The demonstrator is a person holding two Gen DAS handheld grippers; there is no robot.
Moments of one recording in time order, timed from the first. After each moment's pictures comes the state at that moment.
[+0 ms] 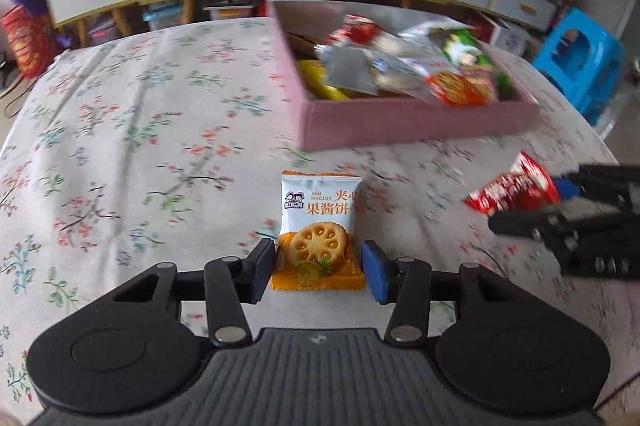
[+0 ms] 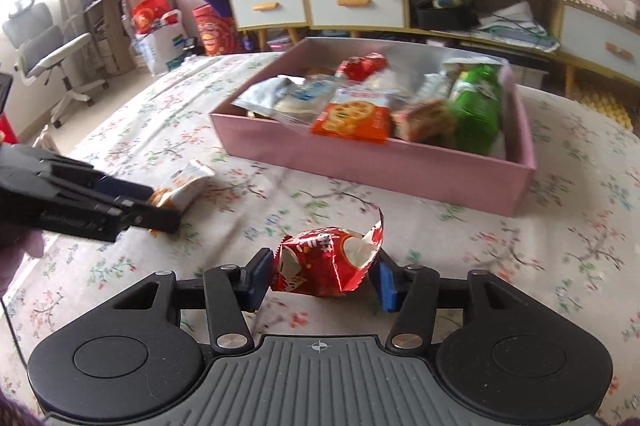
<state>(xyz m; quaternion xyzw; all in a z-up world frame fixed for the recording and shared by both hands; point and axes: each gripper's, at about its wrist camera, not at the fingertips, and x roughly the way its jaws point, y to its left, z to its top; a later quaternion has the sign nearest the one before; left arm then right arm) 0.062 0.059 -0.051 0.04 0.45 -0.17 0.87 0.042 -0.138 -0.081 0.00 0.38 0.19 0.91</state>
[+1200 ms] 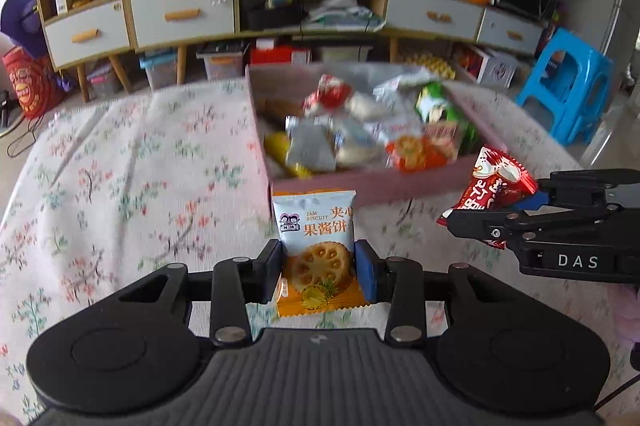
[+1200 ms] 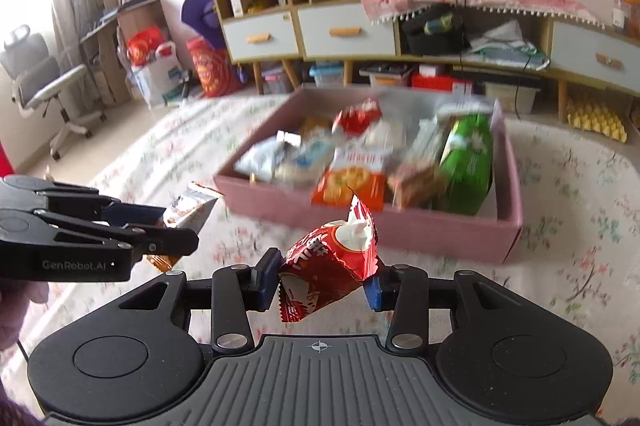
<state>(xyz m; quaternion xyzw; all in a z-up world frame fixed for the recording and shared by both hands) 0.062 0.039 -0.014 0.03 0.39 -0.17 0.90 0.055 -0.138 -0.044 0.03 0.34 0.18 0.92</state>
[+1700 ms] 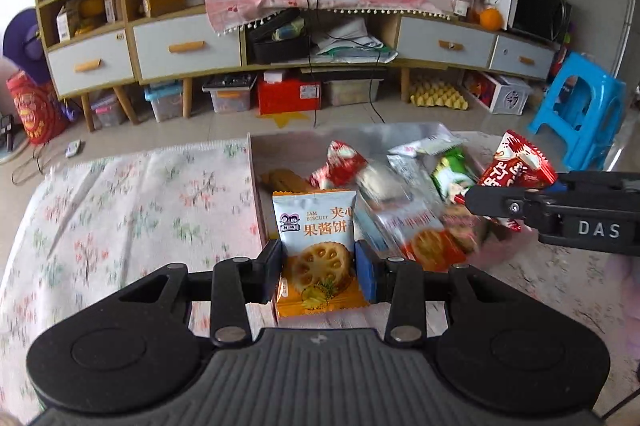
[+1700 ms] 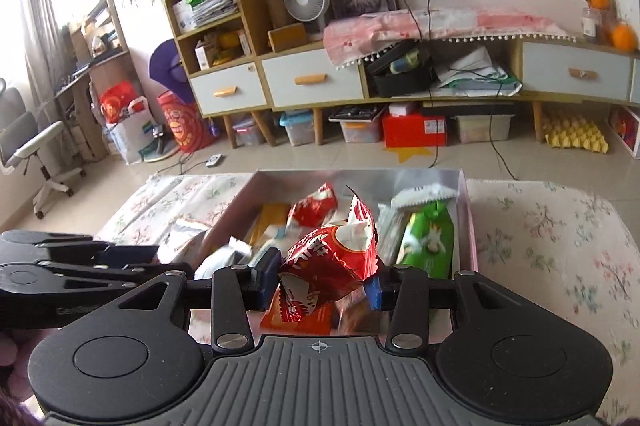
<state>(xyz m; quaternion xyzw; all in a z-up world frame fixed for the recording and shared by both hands) 0.126 0.021 -0.003 0.04 0.36 -0.15 0.92 0.120 -0.162 -0.014 0.07 0.31 0.15 0.94</state>
